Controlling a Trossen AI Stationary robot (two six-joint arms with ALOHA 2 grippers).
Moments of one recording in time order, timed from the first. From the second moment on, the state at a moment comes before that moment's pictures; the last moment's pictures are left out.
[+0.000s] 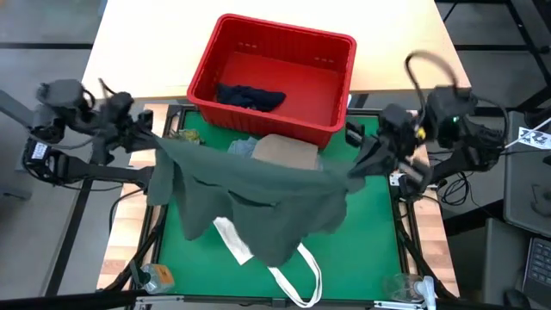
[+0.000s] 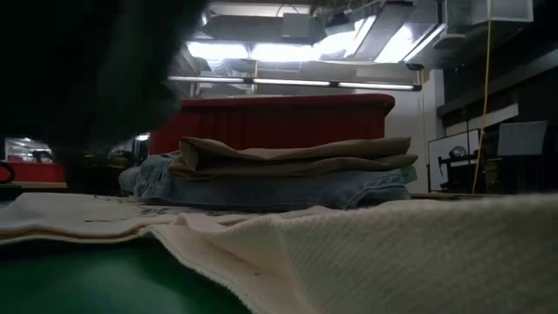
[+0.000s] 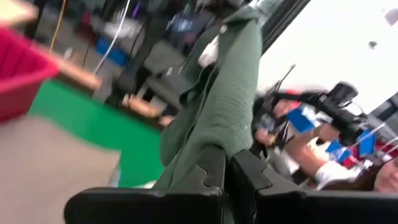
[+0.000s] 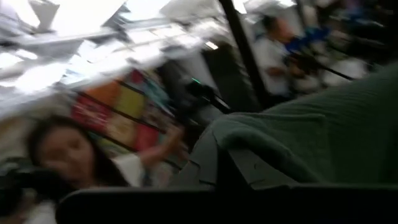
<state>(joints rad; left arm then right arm) 0.23 0.76 1.56 -0.92 0.43 -0.62 0.15 1.32 1.87 -0.34 -0.50 0.49</state>
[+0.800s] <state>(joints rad) -0.23 0.90 1.37 -0.81 0.39 -0.93 0.76 1.31 1.79 -0.71 0.44 0.71</state>
